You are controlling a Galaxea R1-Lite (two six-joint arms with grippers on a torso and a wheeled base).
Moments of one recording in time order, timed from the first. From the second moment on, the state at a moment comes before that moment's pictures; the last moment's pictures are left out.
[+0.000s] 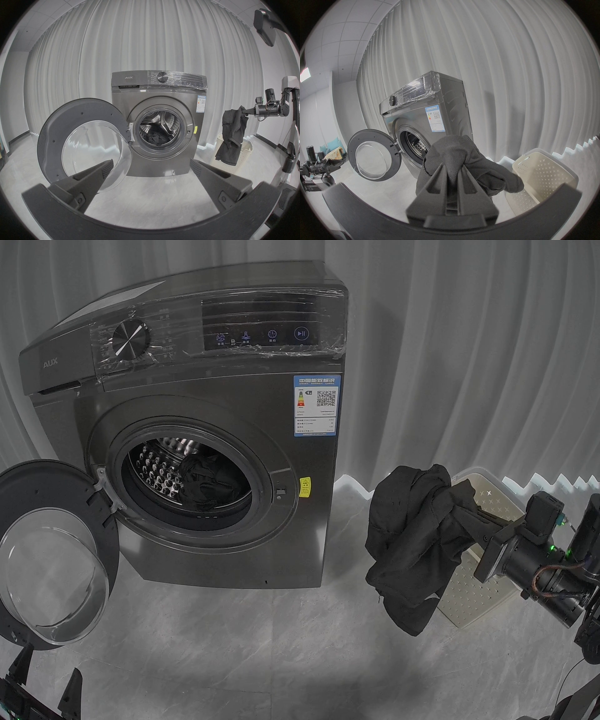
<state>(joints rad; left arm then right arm) 0.00 0.02 -0.02 0.01 -0.01 0.00 0.59 1.45 -0.34 -1.12 -0.12 0.10</state>
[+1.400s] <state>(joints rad) 0.00 0.02 -0.02 0.01 -0.01 0.00 0.60 1.45 -0.34 -1.12 -0.12 0.11</state>
